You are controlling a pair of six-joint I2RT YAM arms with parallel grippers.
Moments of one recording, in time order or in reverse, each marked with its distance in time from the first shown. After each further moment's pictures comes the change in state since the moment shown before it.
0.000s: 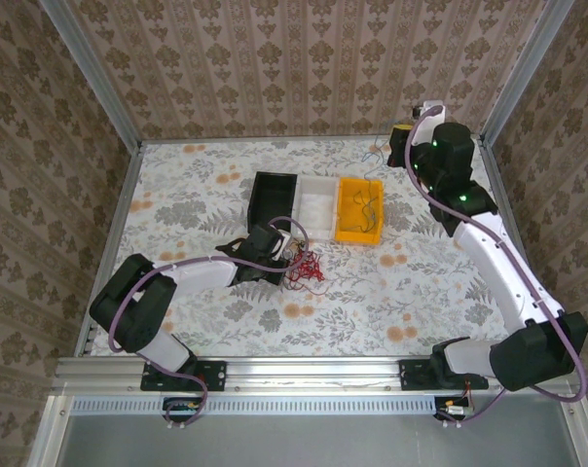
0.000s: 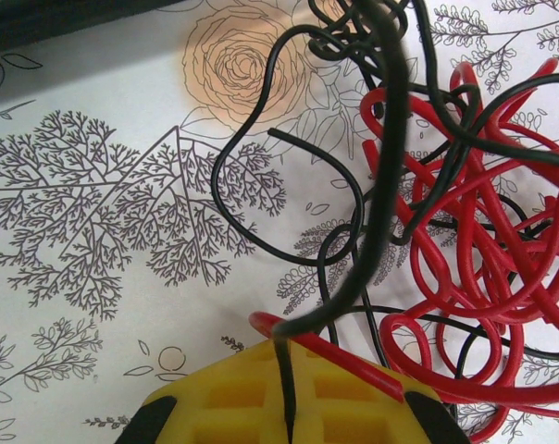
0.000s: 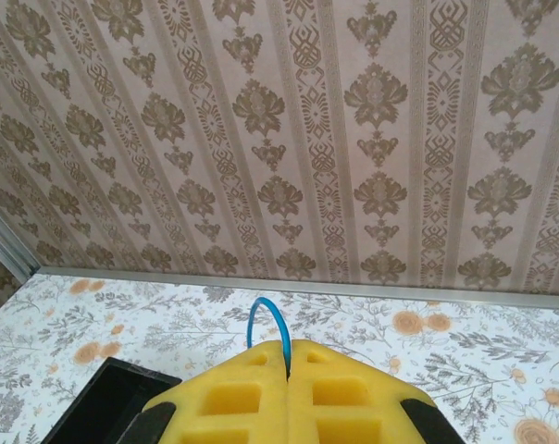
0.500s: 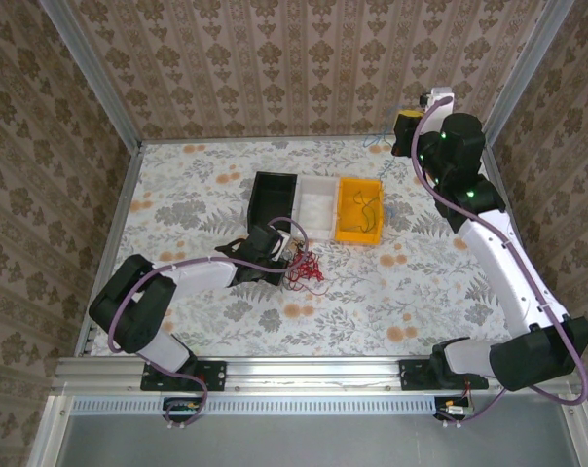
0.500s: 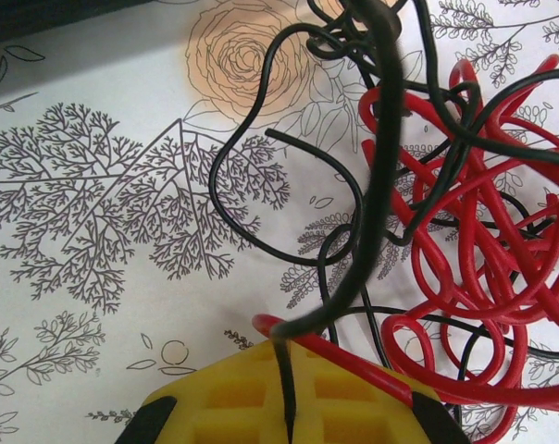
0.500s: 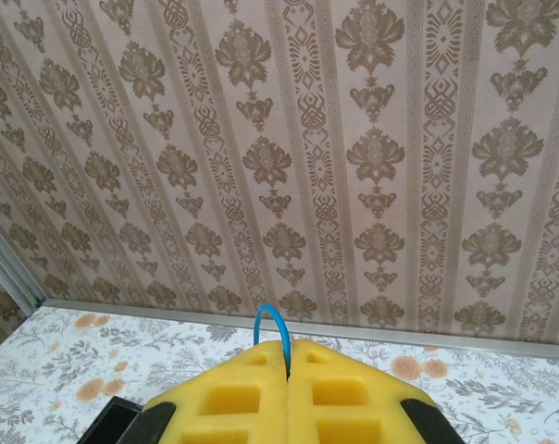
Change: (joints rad) left arm 0.000 -0.003 -0.007 0.000 -0.004 0.000; right arm -0.006 -0.011 0.083 -0.008 0.000 -0.024
